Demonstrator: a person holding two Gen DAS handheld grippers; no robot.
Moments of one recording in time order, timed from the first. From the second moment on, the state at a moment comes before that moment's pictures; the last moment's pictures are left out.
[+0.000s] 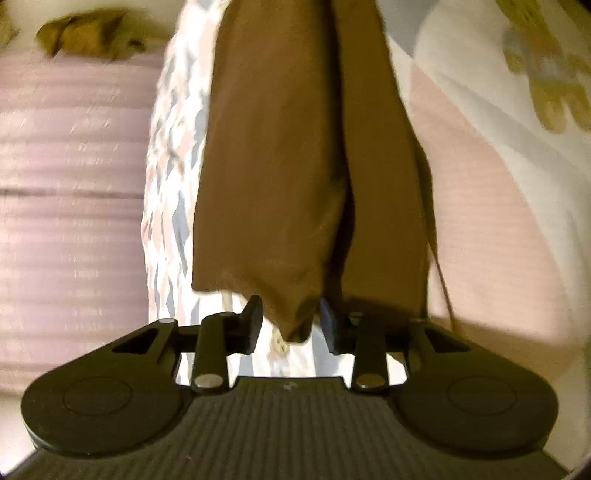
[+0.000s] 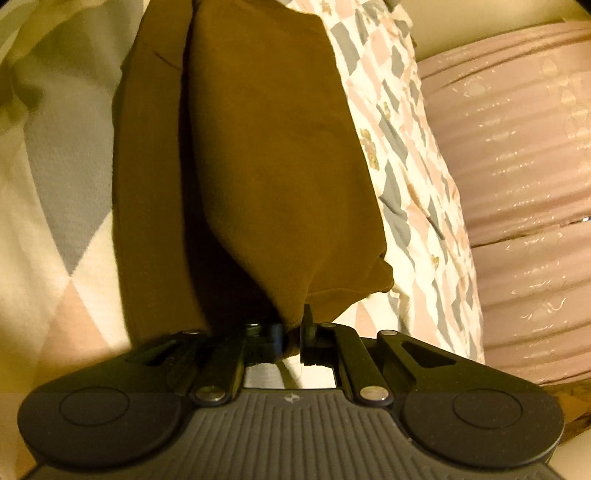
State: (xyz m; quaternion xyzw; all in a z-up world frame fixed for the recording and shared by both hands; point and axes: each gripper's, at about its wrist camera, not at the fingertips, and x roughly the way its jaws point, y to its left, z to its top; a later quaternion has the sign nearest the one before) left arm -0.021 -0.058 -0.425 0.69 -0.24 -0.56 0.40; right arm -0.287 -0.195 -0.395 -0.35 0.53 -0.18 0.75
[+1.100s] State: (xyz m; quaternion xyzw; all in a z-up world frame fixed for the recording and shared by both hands) left arm -0.028 -0.015 -0.421 0.68 -0.18 -0.57 0.42; right arm -0.291 -0.165 -0.398 -0.31 0.55 -0.19 0.75
